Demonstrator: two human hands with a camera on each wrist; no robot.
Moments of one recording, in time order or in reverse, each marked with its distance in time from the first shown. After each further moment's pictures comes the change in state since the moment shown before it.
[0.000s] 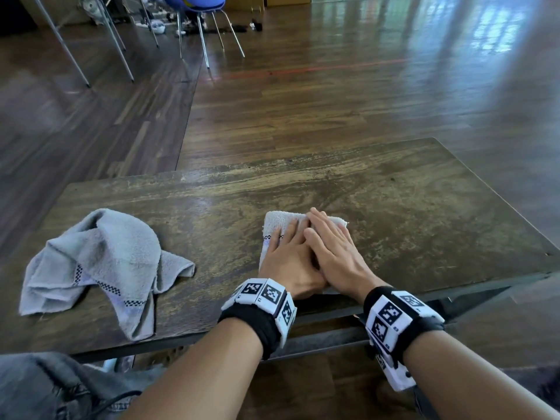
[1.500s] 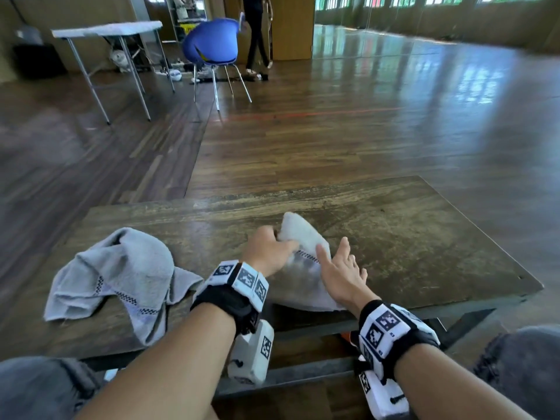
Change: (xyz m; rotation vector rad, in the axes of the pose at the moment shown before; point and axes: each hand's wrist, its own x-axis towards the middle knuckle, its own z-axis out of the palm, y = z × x) left_hand -0.024 0.000 -0.085 -0.609 0.248 -0.364; right_hand -0.018 -0.028 -0.014 0.101 0.025 0.481
